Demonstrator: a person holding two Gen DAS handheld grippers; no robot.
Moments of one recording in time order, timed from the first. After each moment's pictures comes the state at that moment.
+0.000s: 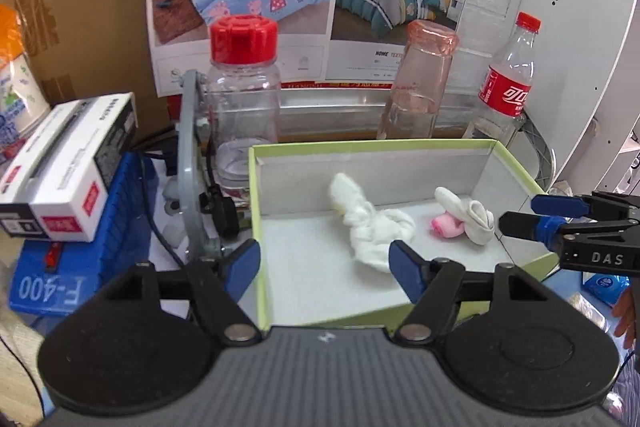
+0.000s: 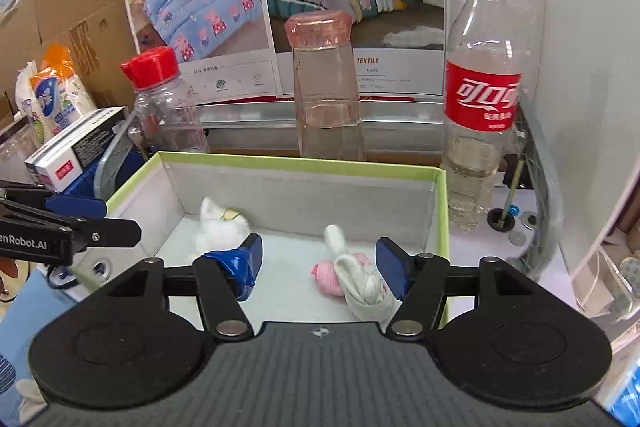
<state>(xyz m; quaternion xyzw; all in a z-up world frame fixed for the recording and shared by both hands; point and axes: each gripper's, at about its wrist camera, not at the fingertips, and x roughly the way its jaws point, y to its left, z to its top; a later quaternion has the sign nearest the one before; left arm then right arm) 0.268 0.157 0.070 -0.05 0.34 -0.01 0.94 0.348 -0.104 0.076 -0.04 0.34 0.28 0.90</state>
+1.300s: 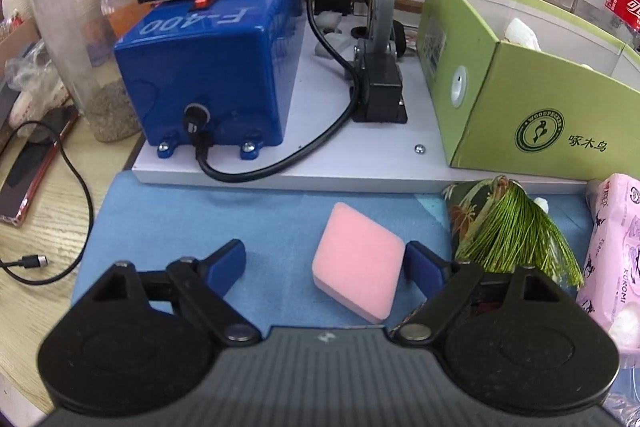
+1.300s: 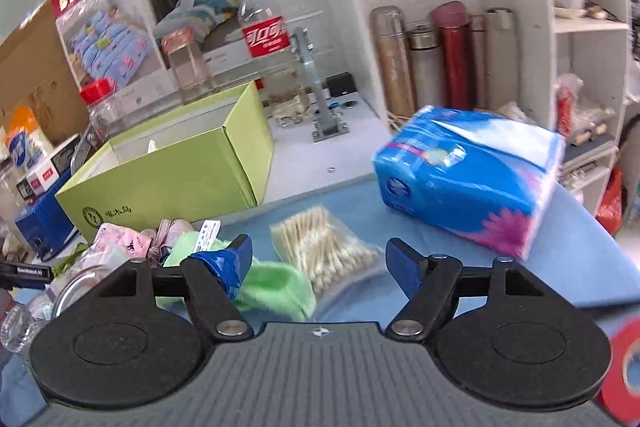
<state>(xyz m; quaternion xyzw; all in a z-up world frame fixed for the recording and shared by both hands) 0.195 0.210 -0.037 -0.07 0.43 0.13 0.89 0.227 -0.258 0.034 0.05 0.33 0.12 0.93</state>
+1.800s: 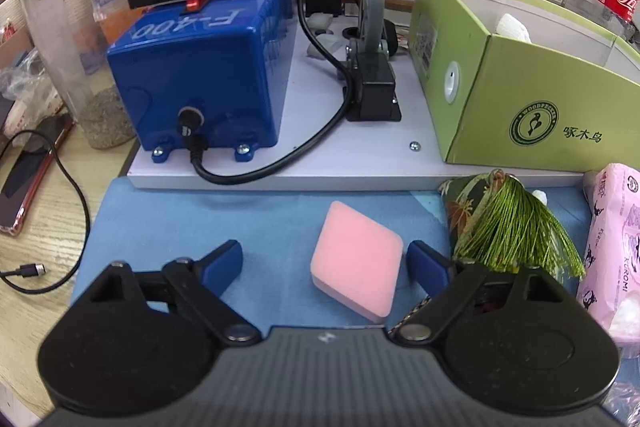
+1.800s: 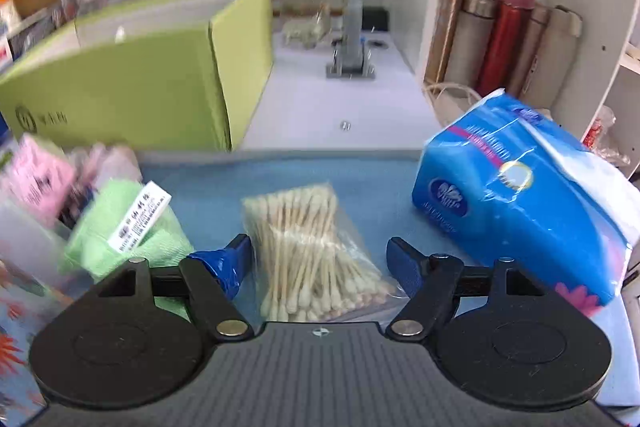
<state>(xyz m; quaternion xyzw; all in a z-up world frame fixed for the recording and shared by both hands) 0.194 0.209 -0.039 -0.06 0.43 0.12 0.89 0.272 -0.217 -0.003 -0.08 0.40 0.14 0.90</state>
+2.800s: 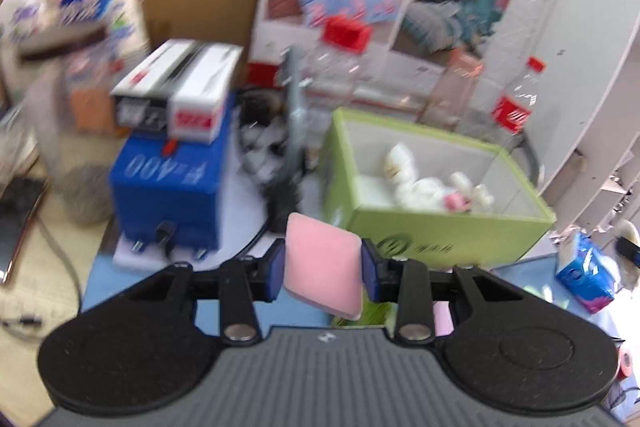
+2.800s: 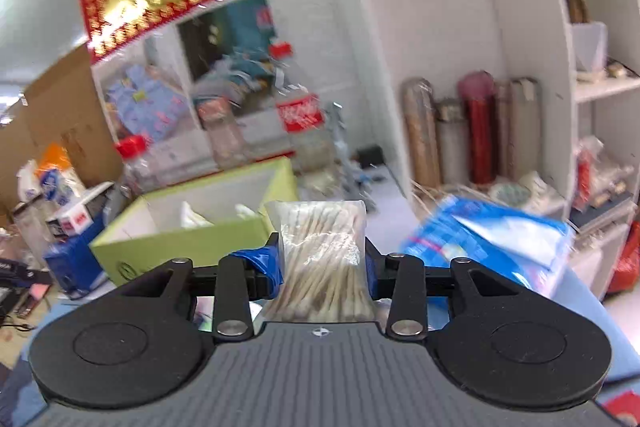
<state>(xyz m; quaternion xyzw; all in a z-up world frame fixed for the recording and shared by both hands) 0.172 0.207 0.079 -0.13 0.32 0.00 0.94 0.223 -0.248 0.097 0.07 0.24 0.20 0.95</state>
